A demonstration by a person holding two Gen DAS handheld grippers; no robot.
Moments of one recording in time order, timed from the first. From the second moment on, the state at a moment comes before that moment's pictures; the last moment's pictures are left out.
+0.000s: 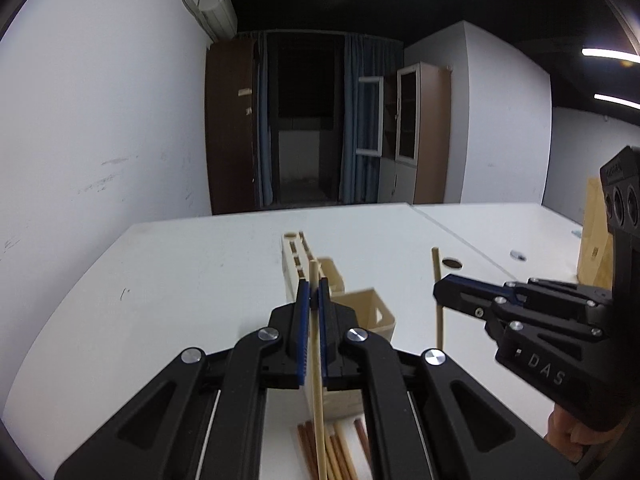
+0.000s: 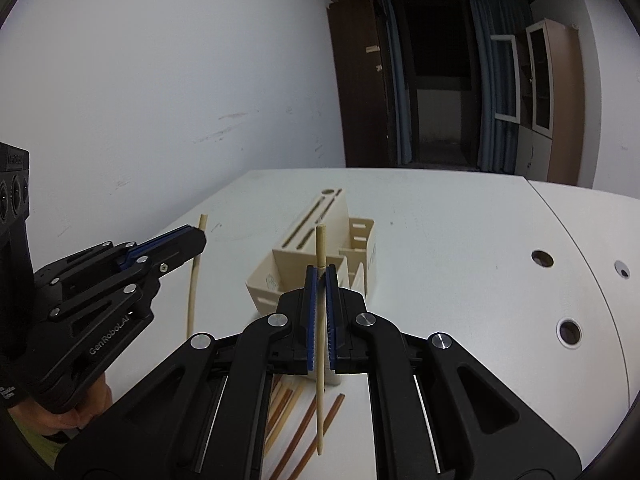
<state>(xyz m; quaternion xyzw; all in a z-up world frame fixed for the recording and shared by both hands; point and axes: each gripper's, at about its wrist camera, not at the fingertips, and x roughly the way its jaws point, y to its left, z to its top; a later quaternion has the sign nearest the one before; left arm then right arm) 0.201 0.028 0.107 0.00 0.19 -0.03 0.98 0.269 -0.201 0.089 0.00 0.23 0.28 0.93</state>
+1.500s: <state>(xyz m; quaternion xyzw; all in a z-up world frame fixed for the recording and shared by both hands) 0.226 0.031 0.147 -0.06 -0.08 -0.06 0.99 0.313 -0.193 0.147 0.06 0.03 0.32 0.94</state>
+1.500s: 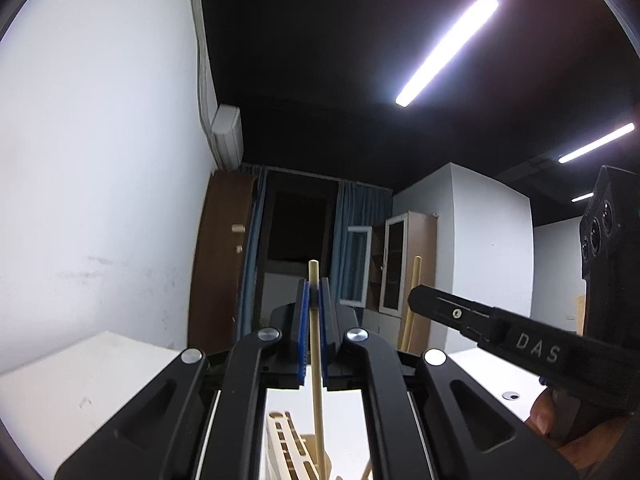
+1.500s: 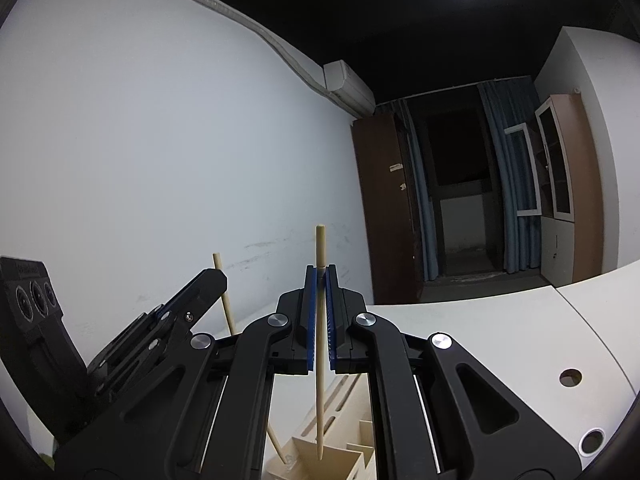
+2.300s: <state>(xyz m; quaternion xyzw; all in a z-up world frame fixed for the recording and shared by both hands) 0.247 0.043 0.097 -0.05 0.01 -0.08 1.00 0.314 -0.183 0.102 0.00 0.11 0.31 0.94</state>
